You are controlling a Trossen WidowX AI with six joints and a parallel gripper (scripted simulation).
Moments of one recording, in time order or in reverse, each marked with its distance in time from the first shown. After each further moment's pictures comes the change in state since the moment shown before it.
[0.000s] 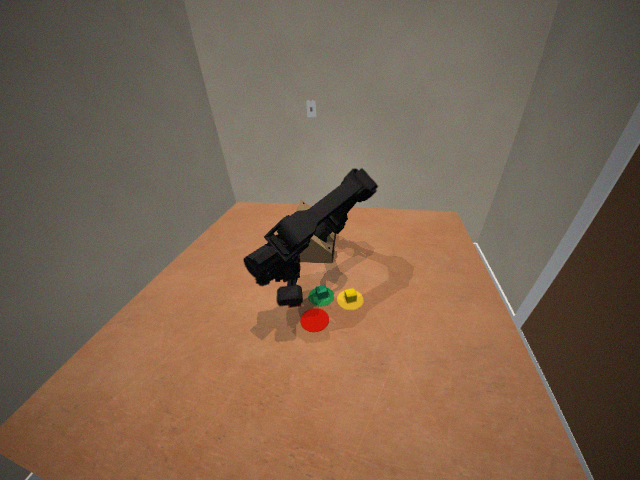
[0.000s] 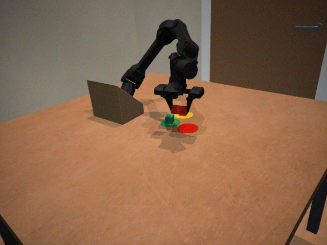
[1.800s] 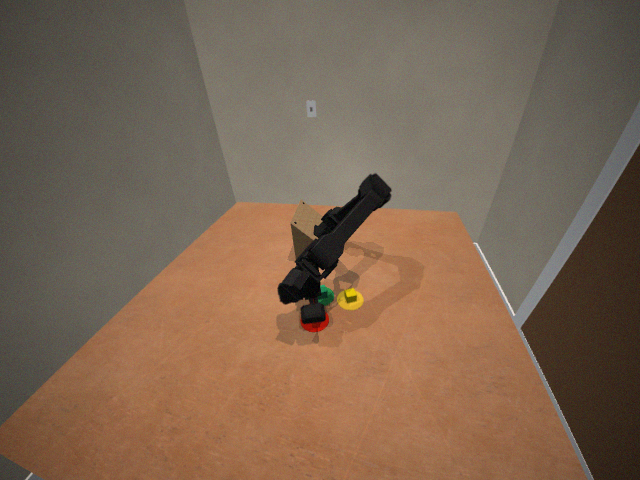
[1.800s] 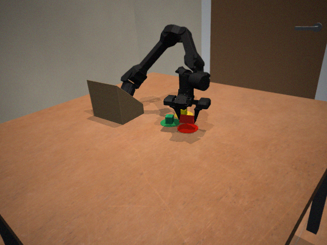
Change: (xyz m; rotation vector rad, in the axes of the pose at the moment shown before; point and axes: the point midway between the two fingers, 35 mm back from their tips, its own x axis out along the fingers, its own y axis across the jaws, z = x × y) arm 0.063 0.014 -0.052 -0.005 0.005 0.003
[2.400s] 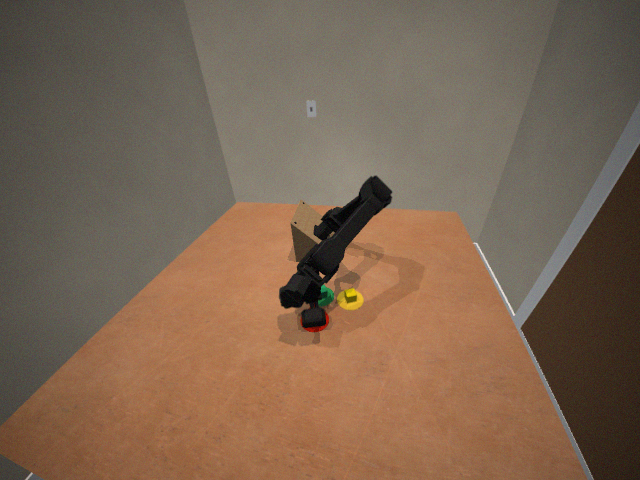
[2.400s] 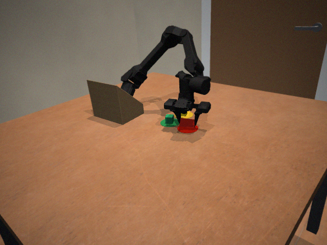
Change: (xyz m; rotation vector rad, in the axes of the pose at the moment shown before) arm 0.017 0.001 0.000 -0.002 -0.003 0.003
